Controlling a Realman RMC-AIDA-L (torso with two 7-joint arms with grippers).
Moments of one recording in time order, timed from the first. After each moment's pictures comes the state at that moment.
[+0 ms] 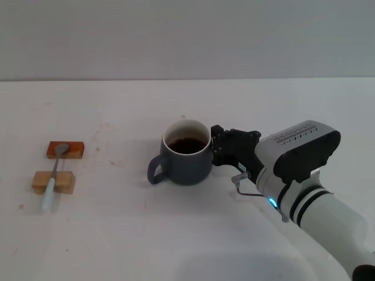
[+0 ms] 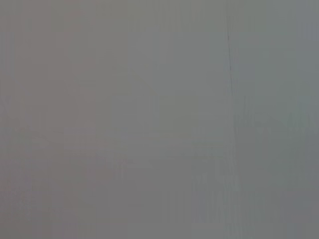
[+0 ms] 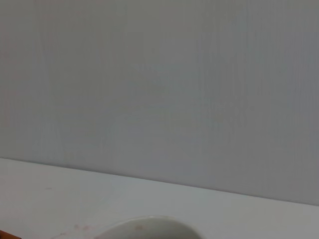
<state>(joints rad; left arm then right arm) -0.10 -2.07 -1.48 -0.16 2.83 1.43 -0.17 0.64 2.09 0.40 0.58 -1.86 -0.64 -0.12</state>
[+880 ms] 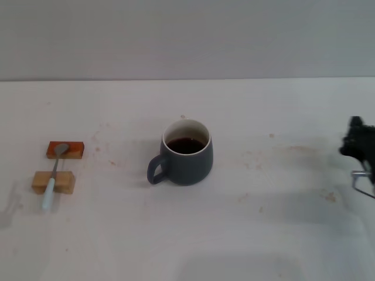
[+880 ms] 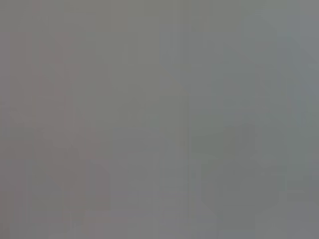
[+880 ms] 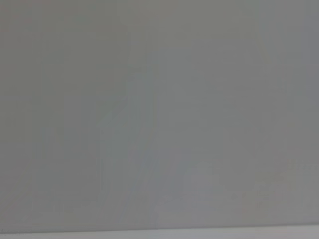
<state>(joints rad) -0.04 -2.07 -1.33 -0.18 2.83 1.45 -0.20 0.43 2.08 0.64 0.33 -1.85 -0.93 -0.12</state>
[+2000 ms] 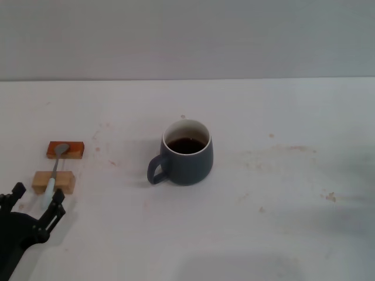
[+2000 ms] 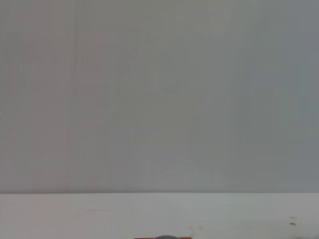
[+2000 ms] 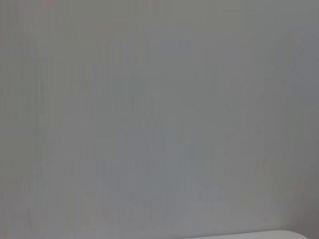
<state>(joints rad) -0.03 -2.08 -1.04 -0.26 2.83 1.28 -0.26 0.37 2.08 0.75 0.26 -1.85 -1.04 -0.12</state>
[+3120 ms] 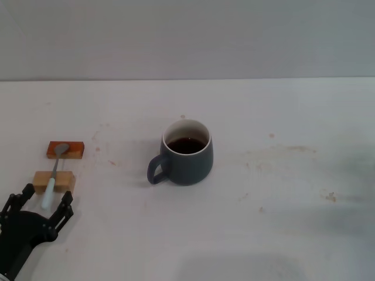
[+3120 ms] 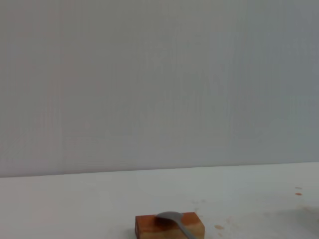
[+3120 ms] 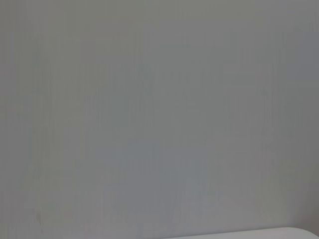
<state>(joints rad) -0.06 -2.08 -1.03 -0.26 2.83 1.18 -0.22 0.37 2.08 0.74 0.27 -1.85 -1.03 -0.12</state>
